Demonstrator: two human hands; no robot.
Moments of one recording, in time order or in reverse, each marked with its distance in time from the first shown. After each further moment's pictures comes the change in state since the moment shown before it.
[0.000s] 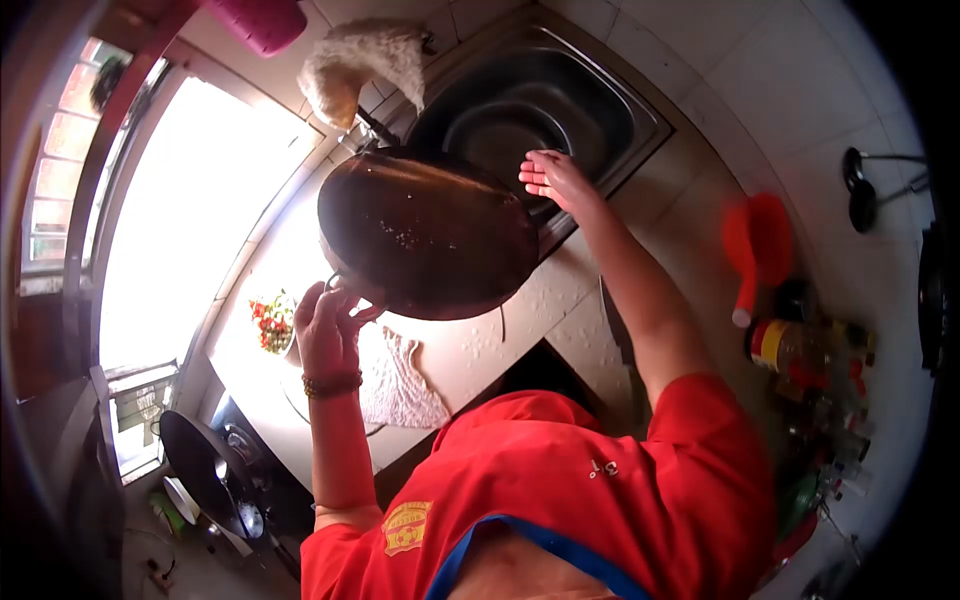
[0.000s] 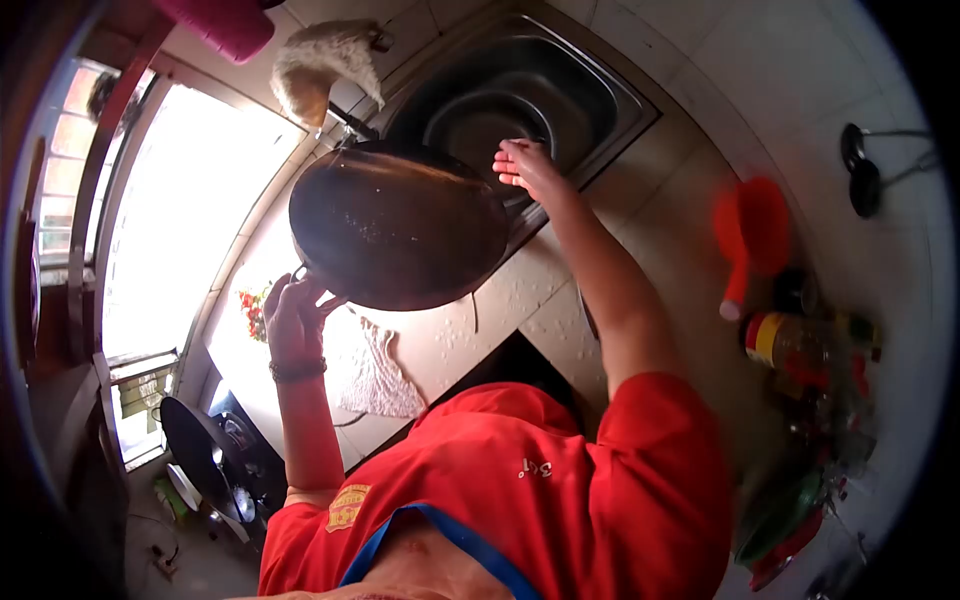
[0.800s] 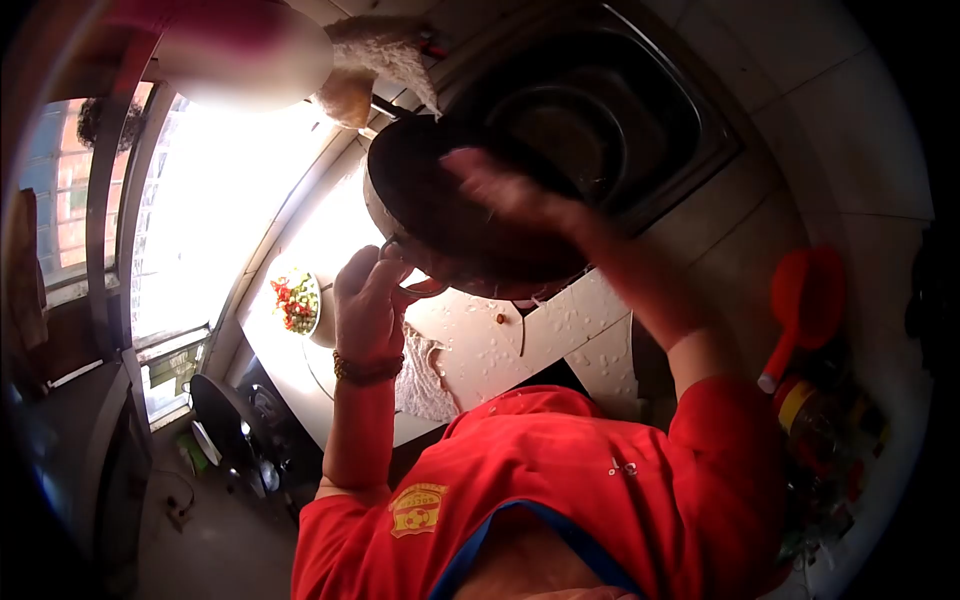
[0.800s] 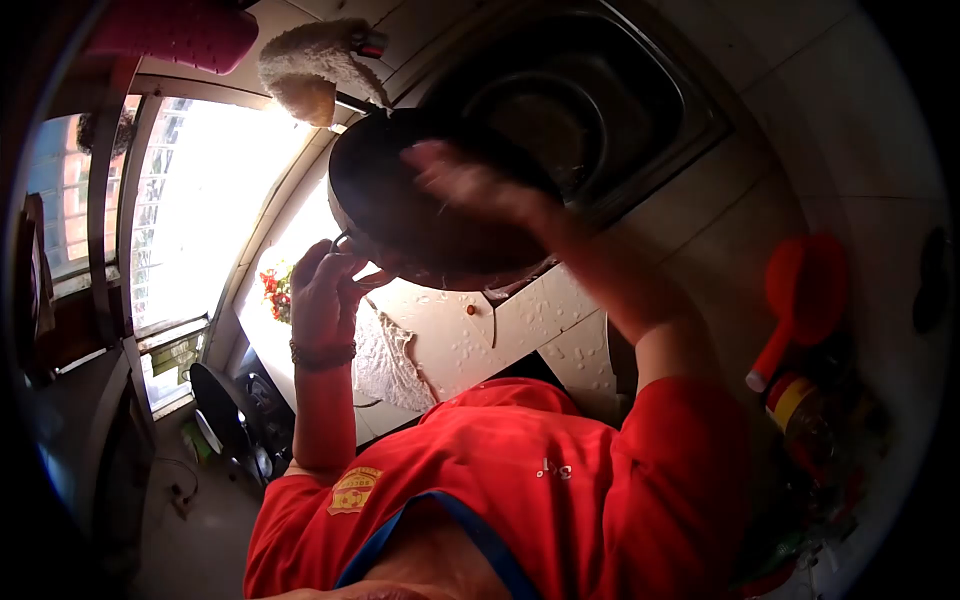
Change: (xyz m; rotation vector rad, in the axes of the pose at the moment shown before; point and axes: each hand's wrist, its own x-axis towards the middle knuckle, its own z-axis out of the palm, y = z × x) left_hand 0.037 0.000 0.087 0.154 -0.014 -0.116; right_hand 0.003 -0.006 0.095 -0.318 -0.848 -0.527
